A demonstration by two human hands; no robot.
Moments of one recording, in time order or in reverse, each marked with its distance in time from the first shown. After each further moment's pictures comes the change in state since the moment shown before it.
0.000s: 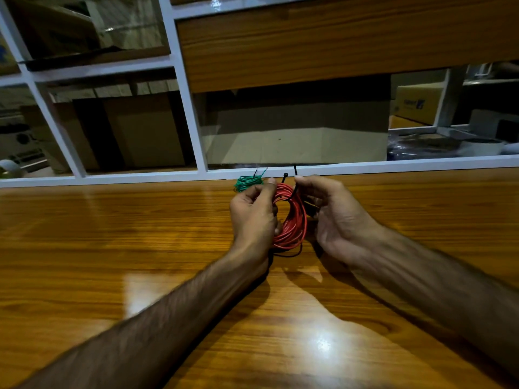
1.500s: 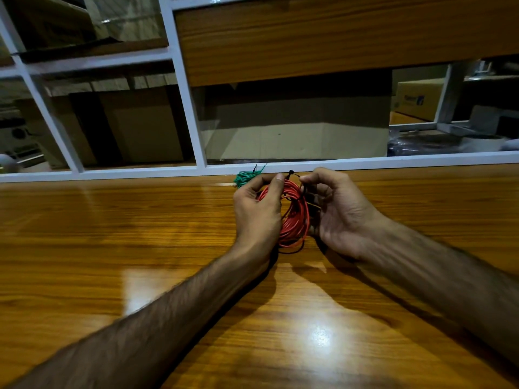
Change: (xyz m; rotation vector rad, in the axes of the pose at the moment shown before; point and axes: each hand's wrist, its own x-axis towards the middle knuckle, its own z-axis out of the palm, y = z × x) left_hand -0.005 -0.001 0.005 0.048 -0.032 0.107; right_hand 0.002 -0.005 -0.005 -0.055 0.064 0.113
